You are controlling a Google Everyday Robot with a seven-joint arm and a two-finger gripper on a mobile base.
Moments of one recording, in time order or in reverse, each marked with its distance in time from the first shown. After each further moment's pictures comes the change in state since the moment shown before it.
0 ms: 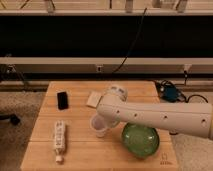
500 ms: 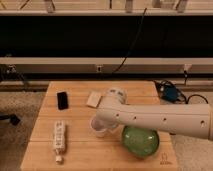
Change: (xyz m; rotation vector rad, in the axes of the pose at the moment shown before) arm -0.009 0.002 0.007 0.002 0.003 0.005
